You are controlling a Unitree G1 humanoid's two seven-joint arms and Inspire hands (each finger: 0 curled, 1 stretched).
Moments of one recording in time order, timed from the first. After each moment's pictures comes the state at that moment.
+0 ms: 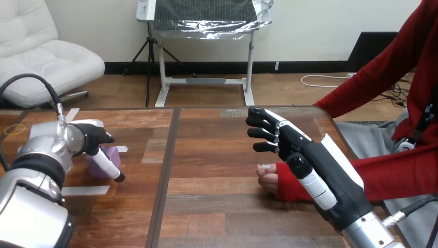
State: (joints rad) left arm -0.98 0.51 -0.49 1.33 0.75 -0.01 -0.44; right arm 0.15 -0.25 0.05 -0.11 0.07 -0.36 0.39
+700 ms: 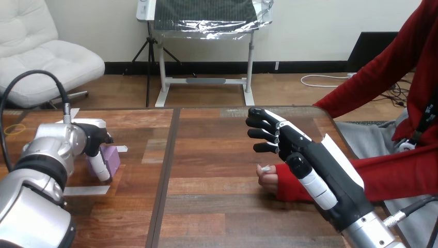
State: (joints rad) left arm -0.98 0.50 -0.58 1.34 0.80 -0.04 -0.36; right arm 0.15 -0.26 0.05 -0.11 0.07 -0.36 0.39
